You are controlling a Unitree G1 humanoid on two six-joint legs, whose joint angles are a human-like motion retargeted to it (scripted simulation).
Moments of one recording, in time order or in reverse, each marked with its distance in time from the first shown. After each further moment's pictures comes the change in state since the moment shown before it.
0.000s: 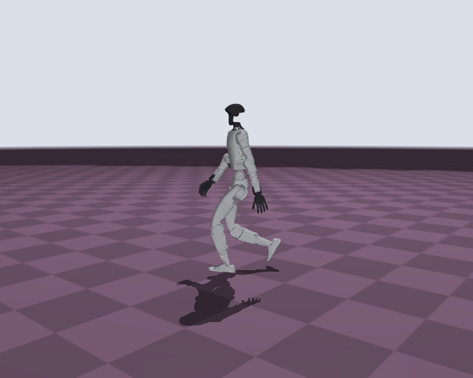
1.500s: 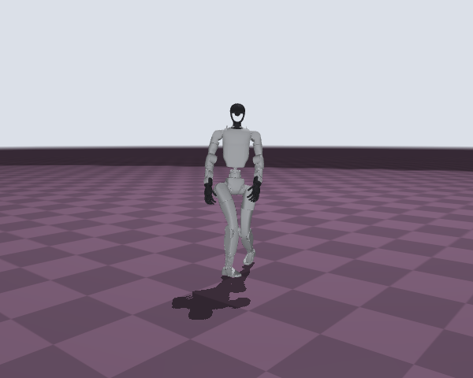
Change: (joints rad) left arm -0.475 -0.092 -0.401 -0.400 0.106 -0.070 -0.119; right arm 0.055 -0.011 0.161 0.128 -0.094 0.083 0.206; waist -0.281 0.162 0.021; left_leg 0.793 0.043 -0.723 0.026 -0.182 -0.244; right_leg -0.315 0.549 0.297 -0.503 -0.221 -0.074
